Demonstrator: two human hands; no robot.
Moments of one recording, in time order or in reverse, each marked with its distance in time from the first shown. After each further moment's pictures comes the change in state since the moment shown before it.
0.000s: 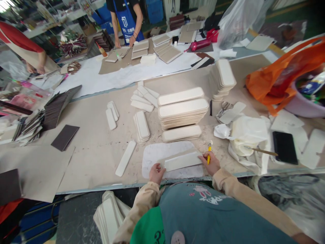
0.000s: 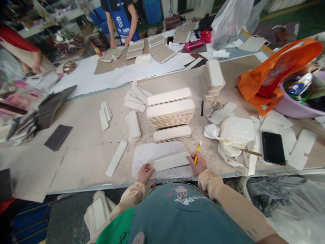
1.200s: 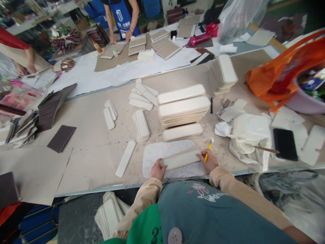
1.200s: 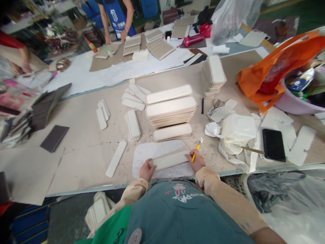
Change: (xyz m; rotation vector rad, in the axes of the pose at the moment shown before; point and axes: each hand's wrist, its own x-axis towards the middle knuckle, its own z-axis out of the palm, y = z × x) left_hand 0.007 0.020 -0.004 0.301 -0.063 0.137; right_hand 0.002 -0.002 0.018 -0.046 0.010 0.067
